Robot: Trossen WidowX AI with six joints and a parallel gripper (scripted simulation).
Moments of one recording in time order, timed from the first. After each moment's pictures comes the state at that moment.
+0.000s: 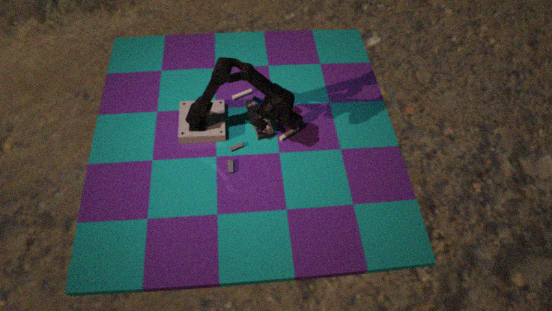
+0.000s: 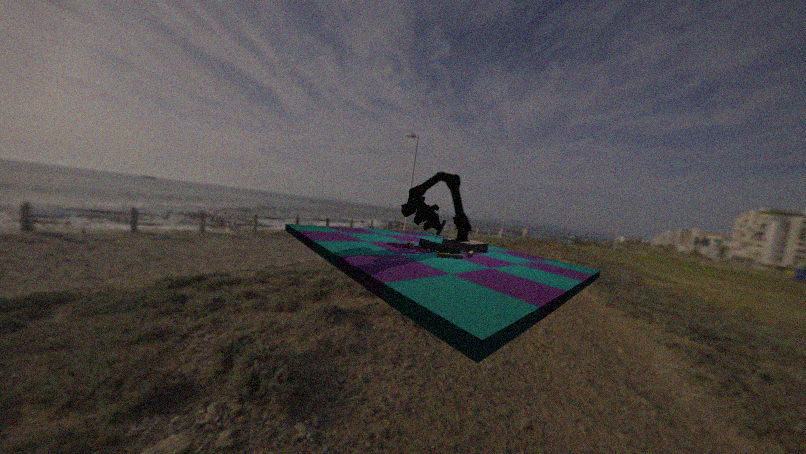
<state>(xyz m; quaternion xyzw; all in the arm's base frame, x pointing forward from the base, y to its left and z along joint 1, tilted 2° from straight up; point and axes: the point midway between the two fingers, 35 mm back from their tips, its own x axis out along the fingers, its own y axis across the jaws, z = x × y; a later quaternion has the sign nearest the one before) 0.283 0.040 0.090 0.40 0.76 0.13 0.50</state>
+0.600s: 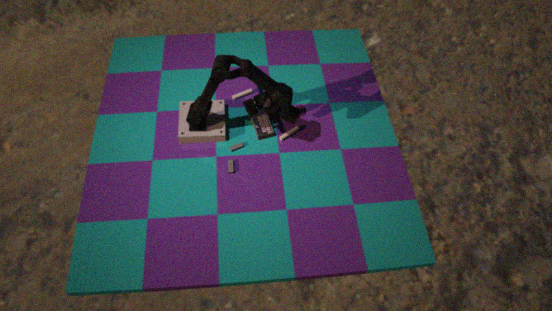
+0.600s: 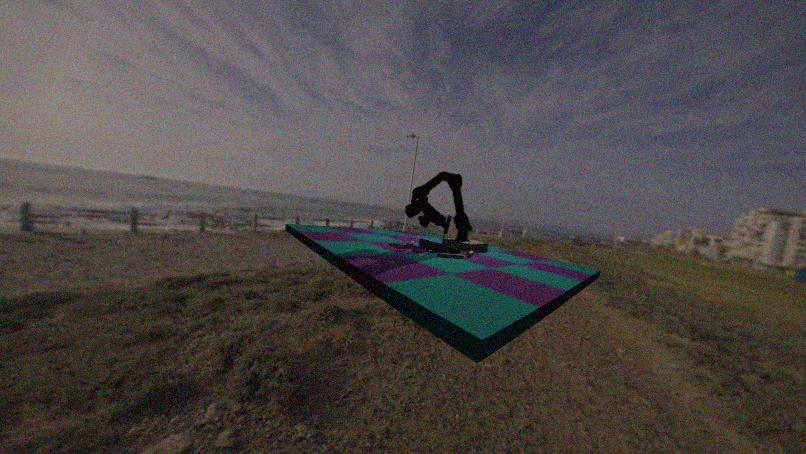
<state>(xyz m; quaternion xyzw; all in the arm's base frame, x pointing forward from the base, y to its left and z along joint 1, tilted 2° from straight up) 0.277 0.076 0.102 0.55 0.77 -0.07 0.32</state>
